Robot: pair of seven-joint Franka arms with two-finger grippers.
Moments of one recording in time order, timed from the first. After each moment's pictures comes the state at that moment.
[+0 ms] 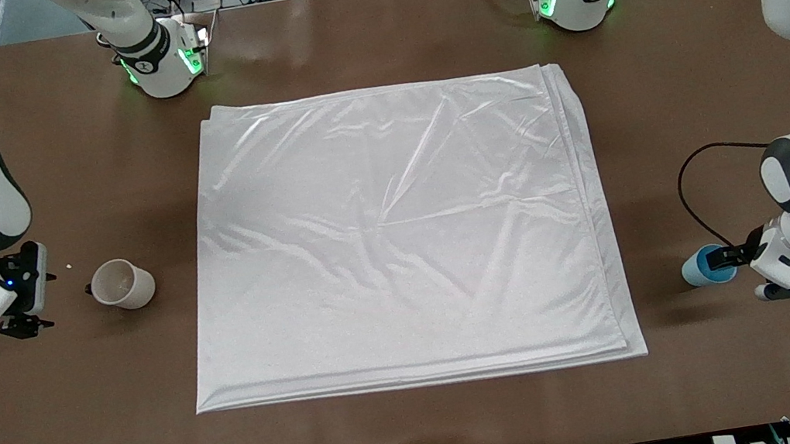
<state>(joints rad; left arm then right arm) 0.17 0.73 -0.06 -1.49 0.09 2.23 0.07 -0.25 0.35 -0.02 -1.99 -0.02 2.34 -1.86</state>
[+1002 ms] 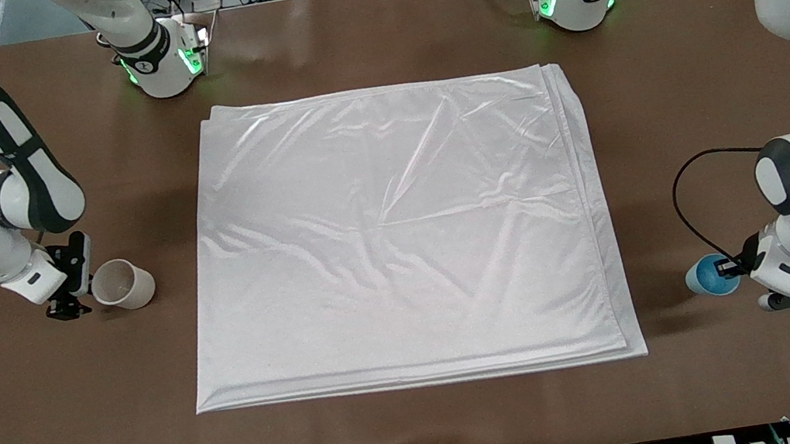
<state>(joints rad) 0.14 0.71 -0.06 -1.45 0.09 2.21 -0.03 -0.24 0.39 -0.02 -2.20 -0.02 2.69 -1.87</state>
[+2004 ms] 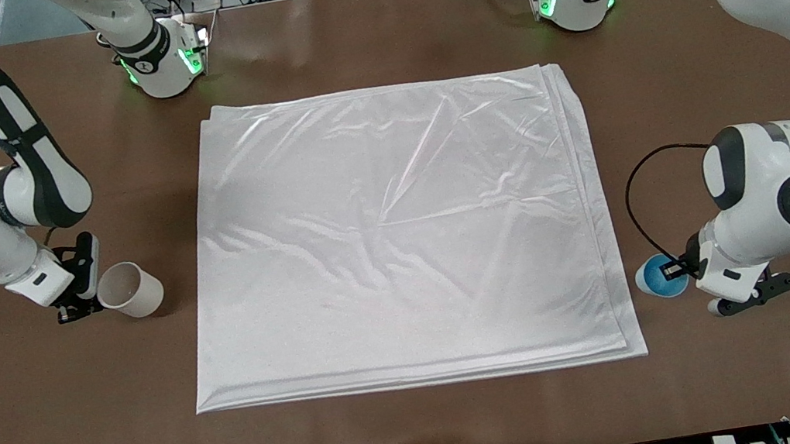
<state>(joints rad) -0.02 0.64 -0.08 -1.45 0.09 2.09 -0.39 -0.24 0.32 0.07 -2.18 -0.02 2.64 -1.81</state>
